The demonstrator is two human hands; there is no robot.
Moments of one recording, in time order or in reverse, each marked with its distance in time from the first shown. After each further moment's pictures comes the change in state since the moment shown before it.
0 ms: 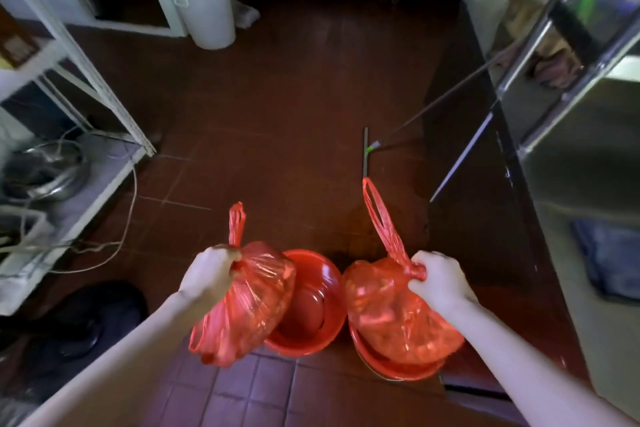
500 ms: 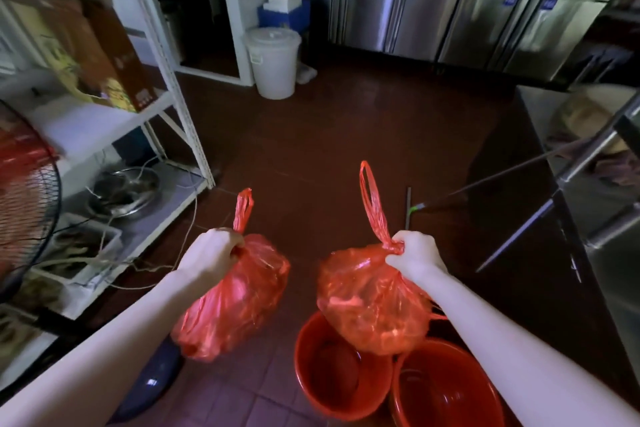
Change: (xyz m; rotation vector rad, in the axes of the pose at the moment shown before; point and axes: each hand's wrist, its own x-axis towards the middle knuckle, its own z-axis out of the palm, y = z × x) left_hand 0.000 -0.117 -0.184 0.080 0.170 0.004; right_hand 0.050 -0.244 -0.050 0.113 0.040 -0.130
